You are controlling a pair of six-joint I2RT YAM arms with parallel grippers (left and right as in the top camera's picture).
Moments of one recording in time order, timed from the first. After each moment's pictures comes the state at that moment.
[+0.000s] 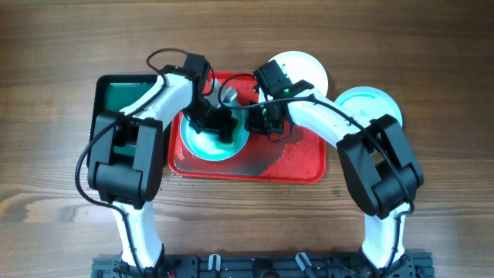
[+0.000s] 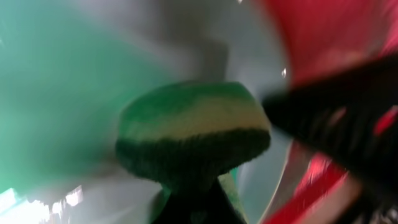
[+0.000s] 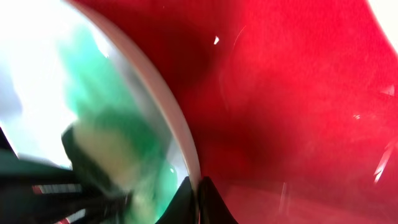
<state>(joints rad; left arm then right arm) -0.25 2.09 1.40 -0.89 0.51 0.11 0.53 2.08 1.37 -0.56 -0.39 0.64</state>
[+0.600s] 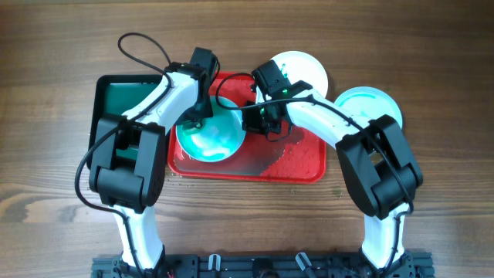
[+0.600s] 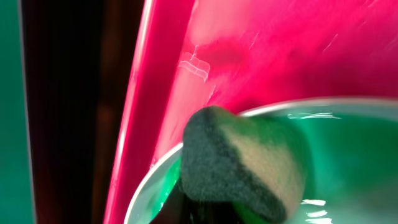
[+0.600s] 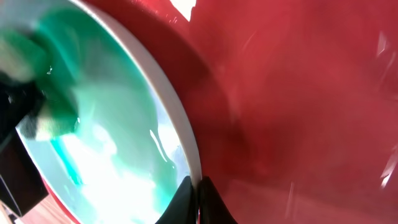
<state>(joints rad) -0.29 2.06 1.43 -0.91 -0.26 -0.50 0.53 2.08 1.37 -0.54 -0.41 0.64</state>
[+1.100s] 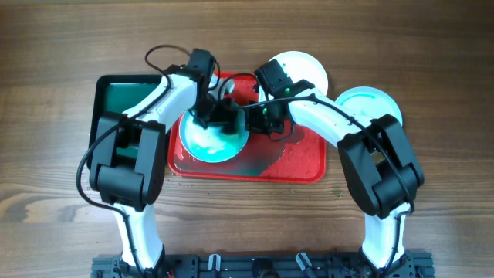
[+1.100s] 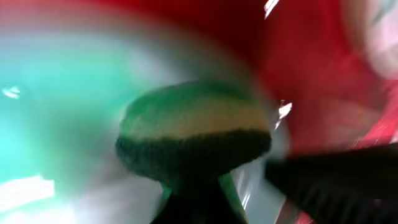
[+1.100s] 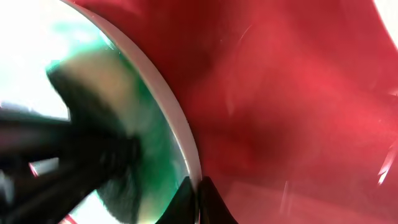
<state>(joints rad) -0.28 2.08 1.40 -0.77 0.44 -0.13 0.52 2.08 1.37 -0.56 -0.41 0.62</state>
